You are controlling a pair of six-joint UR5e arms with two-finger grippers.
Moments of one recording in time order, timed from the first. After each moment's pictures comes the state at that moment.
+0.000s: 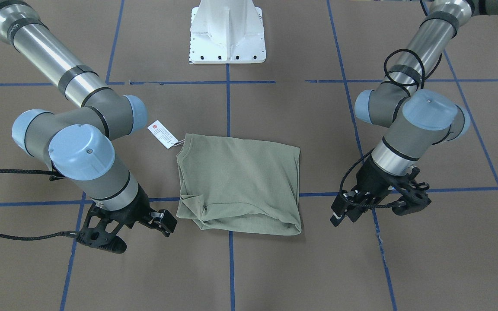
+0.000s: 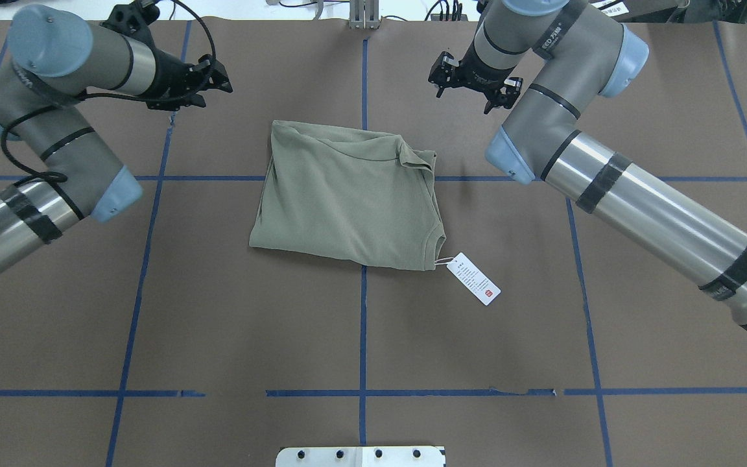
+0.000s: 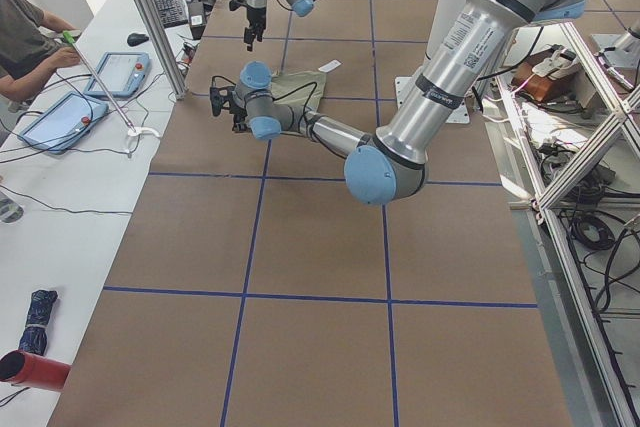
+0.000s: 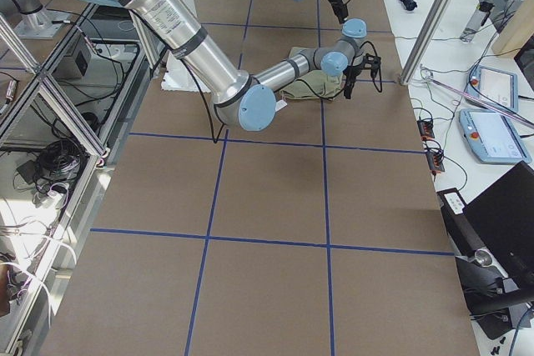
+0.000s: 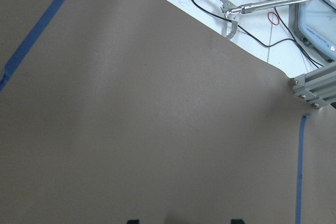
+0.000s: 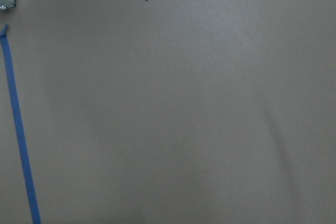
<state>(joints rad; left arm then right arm) -0.93 -2.14 -1.31 -2.43 -1.99 -1.39 0.87 -0.76 1.20 -1.21 2.05 1.28</state>
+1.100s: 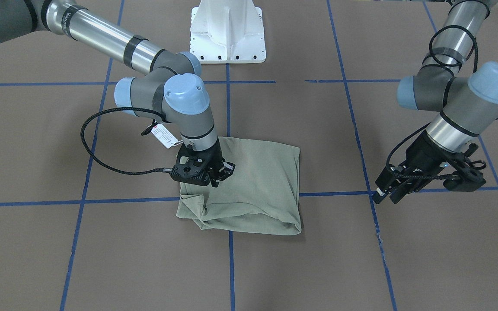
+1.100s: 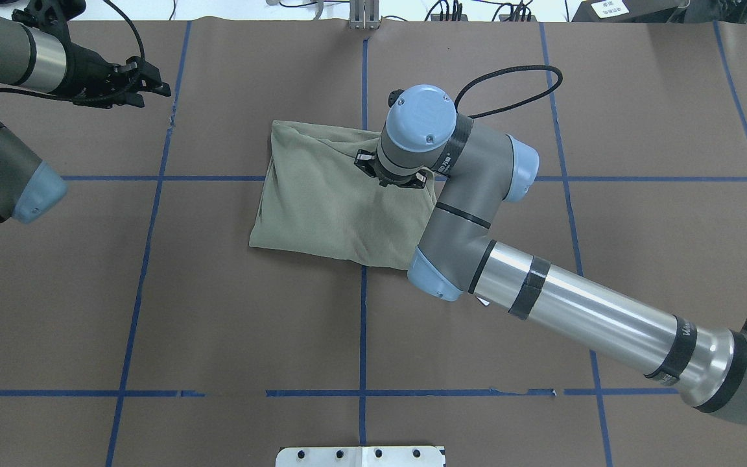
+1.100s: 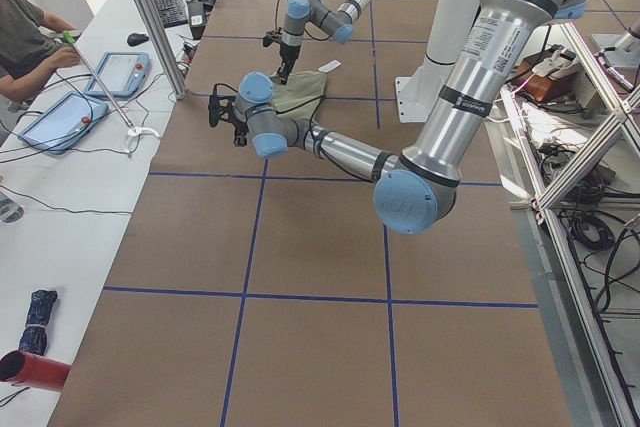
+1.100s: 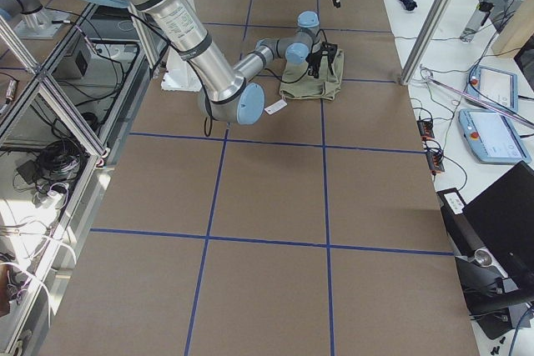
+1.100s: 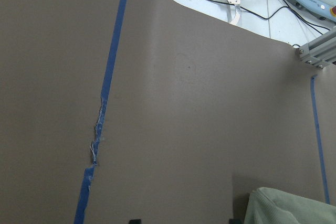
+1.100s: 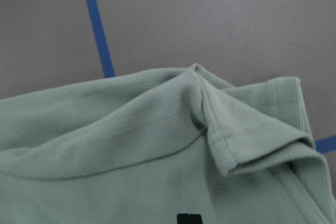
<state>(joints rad) -1.02 -1.99 -1.44 -2.42 -2.10 -1.26 0.62 -0.72 1.24 -1.22 1.79 1.48</state>
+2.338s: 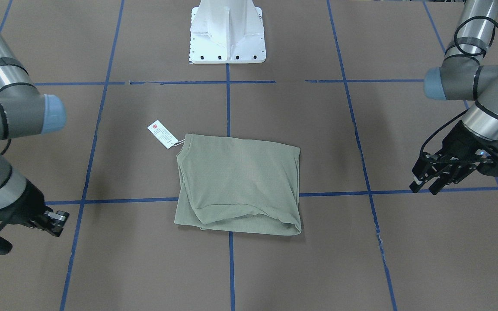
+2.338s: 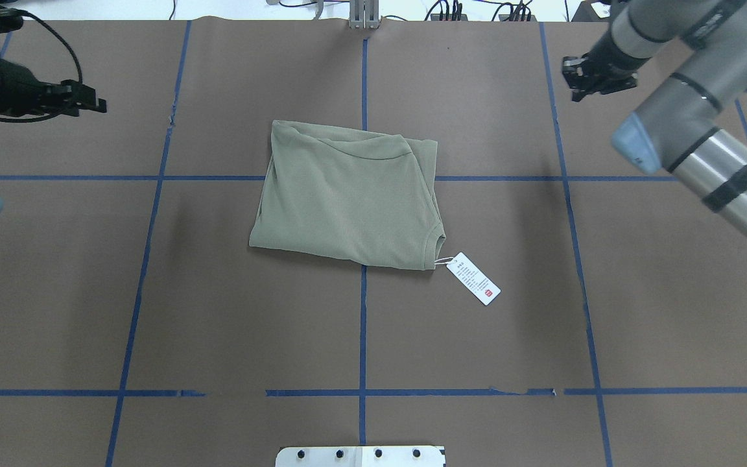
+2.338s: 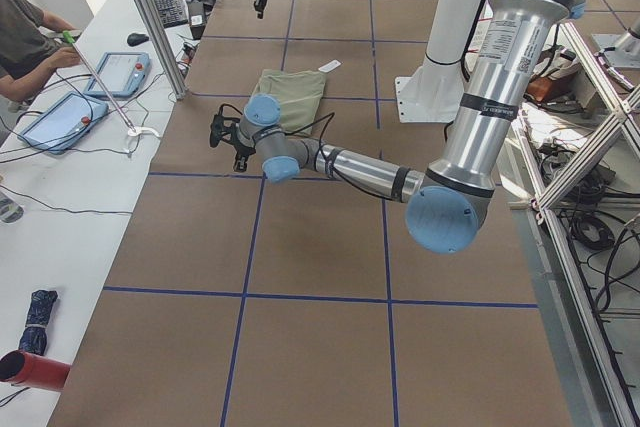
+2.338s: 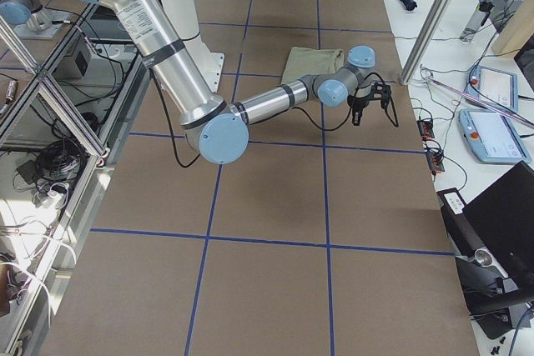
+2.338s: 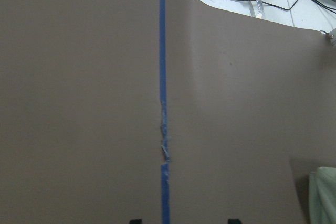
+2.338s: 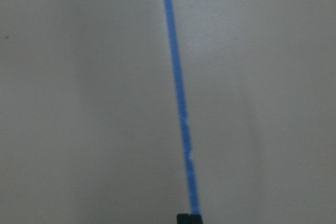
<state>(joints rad) -1.11 -1.81 -1.51 -2.41 -2.12 -0.93 1.09 -1.05 1.39 -1.30 2.15 0.89</state>
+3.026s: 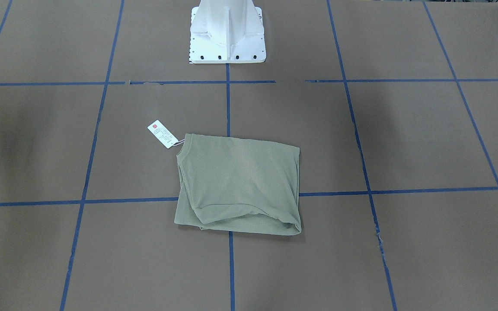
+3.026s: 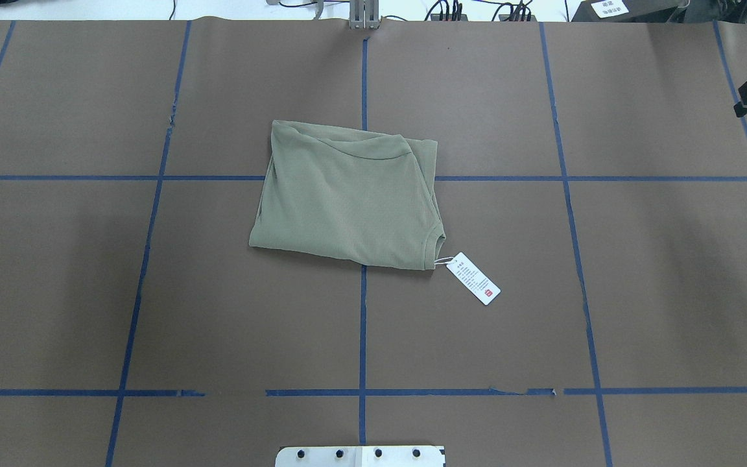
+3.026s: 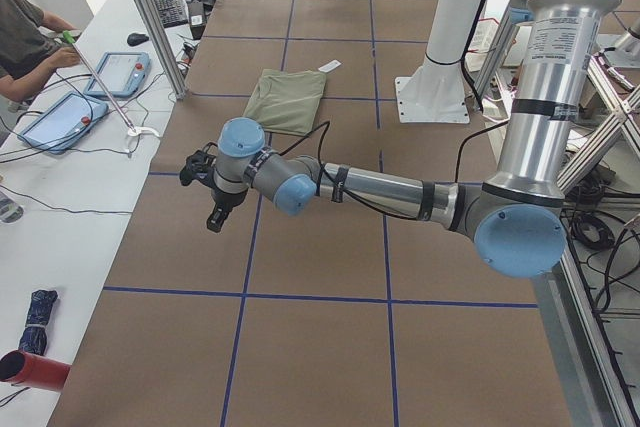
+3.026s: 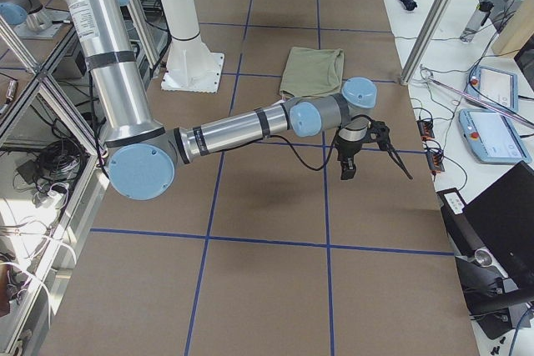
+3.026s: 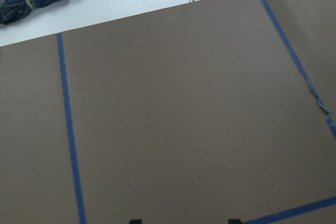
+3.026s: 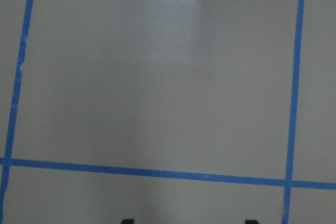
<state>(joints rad) -1.45 -1.71 -1.60 -1.93 -2.26 -0.16 1.37 -1.33 1.63 -1.62 2.27 0.22</state>
